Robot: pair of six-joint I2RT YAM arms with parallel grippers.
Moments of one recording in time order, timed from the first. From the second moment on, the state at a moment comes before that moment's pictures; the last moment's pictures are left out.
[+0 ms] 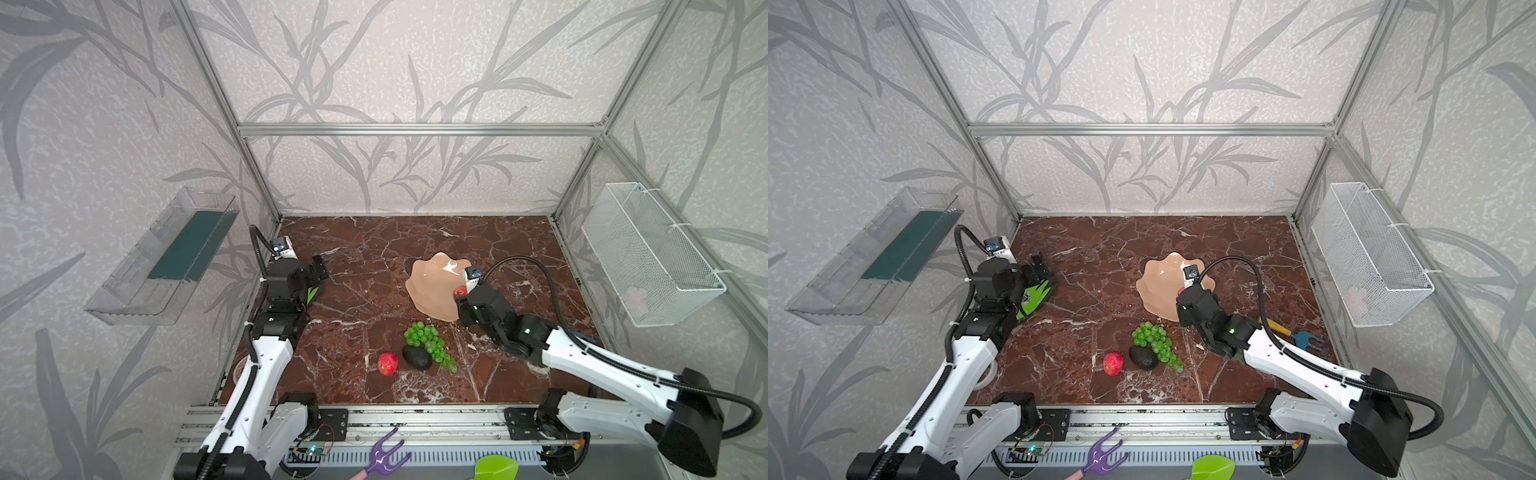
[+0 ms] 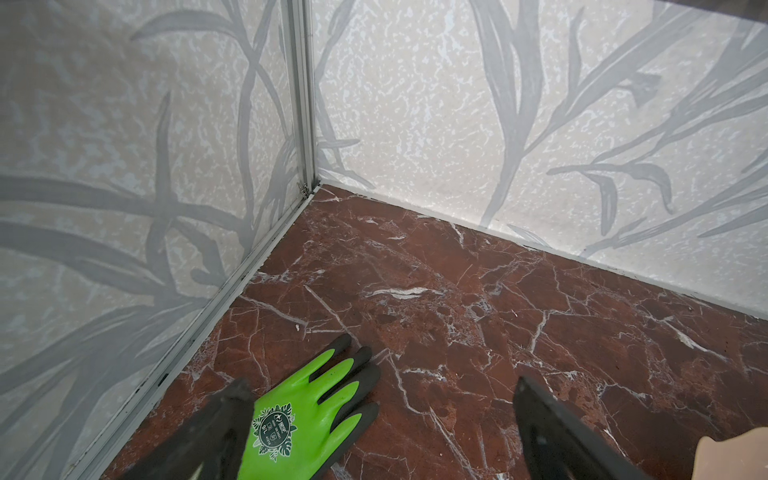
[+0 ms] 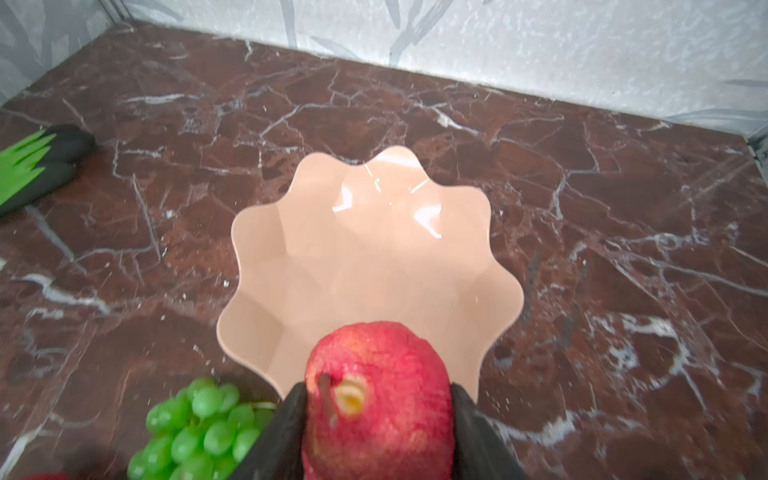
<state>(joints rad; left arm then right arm) -0.01 0.93 0.73 -0.13 -0.26 -0.24 0.82 1.17 0.76 -0.21 0.45 0.33</state>
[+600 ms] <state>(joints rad) -0.01 0.93 0.73 -0.13 -0.26 -0.24 0.71 1.76 0.70 0.66 0.31 0.28</state>
